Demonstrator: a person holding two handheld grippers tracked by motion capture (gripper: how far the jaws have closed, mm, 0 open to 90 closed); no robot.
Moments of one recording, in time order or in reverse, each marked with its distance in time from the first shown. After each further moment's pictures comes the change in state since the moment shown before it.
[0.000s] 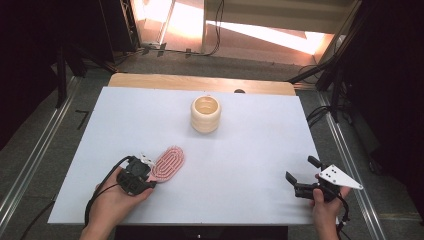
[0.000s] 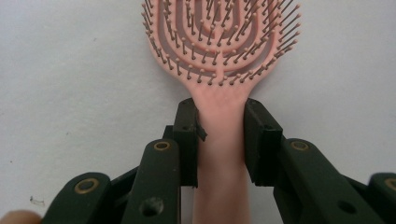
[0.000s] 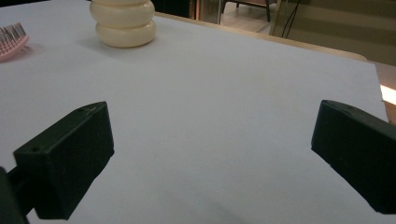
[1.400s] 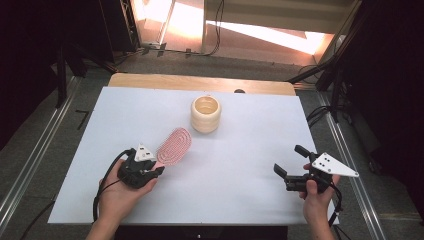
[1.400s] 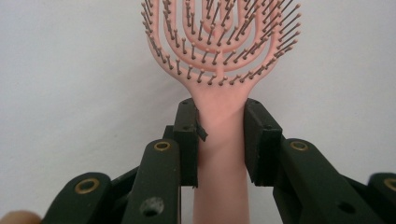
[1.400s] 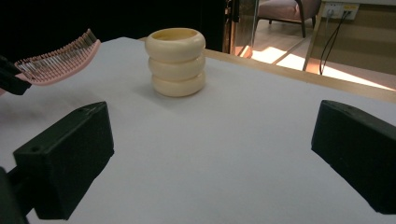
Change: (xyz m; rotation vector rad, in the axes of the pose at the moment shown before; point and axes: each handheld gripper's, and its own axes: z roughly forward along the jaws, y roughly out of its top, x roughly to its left) left arm -0.005 0.013 -0.017 -0.310 -0.003 0.024; right arm 0.032 0.059 0.011 -0.060 0.143 0.024
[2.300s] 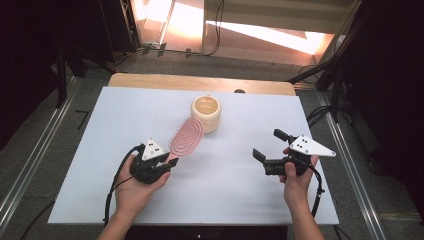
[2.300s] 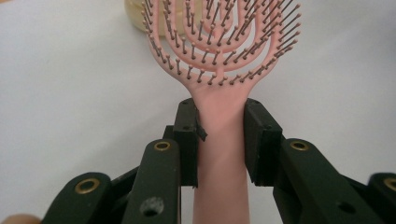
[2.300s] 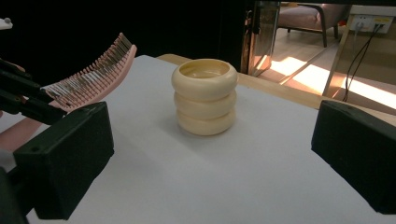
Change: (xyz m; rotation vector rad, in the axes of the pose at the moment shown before) left arm -0.016 0.020 0.009 -0.185 -0.040 0.004; right arm 0.025 0.042 0.050 -0.024 0.070 -0.010
